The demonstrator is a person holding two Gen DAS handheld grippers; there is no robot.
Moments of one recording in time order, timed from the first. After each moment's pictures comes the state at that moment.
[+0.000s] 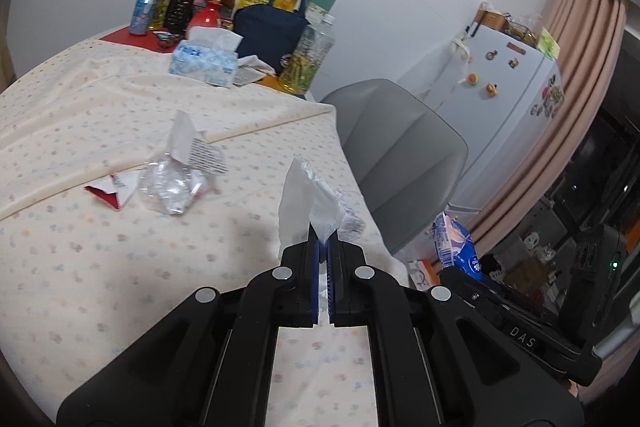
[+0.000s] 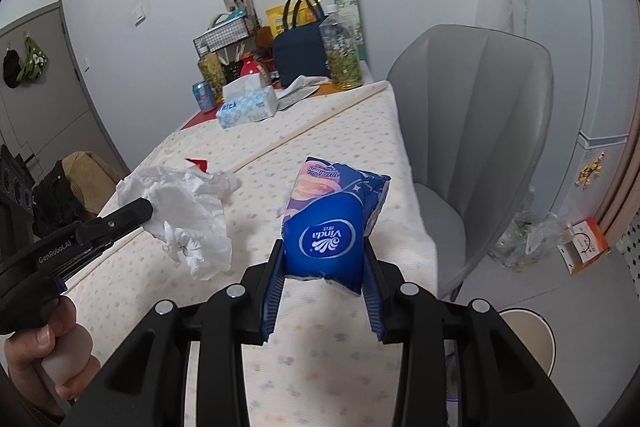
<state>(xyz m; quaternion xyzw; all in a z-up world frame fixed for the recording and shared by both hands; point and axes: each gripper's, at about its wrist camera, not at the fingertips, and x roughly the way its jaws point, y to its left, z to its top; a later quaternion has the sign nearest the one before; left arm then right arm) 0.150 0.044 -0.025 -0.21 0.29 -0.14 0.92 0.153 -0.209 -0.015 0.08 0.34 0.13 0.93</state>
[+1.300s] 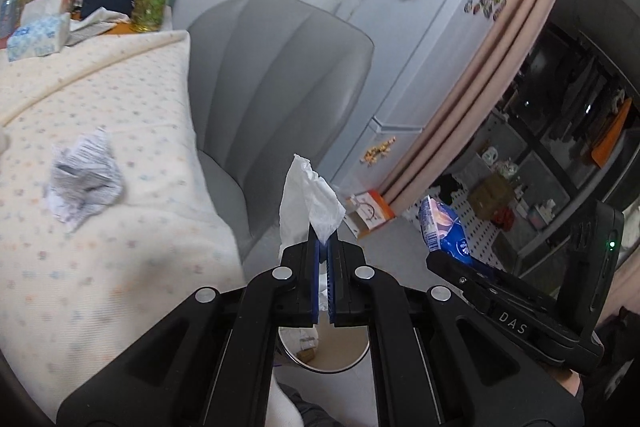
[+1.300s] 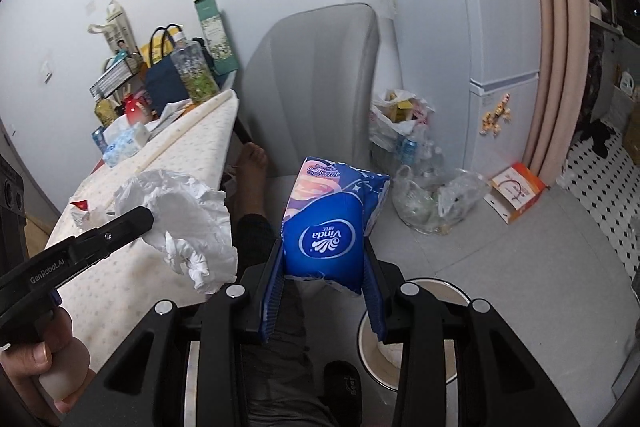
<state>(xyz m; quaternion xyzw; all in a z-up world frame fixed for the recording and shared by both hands) 0.201 -0.177 -0.059 -0.12 0.37 -0.27 0.88 0.139 -0.407 -0.059 0.15 0.36 -0.02 0.92</state>
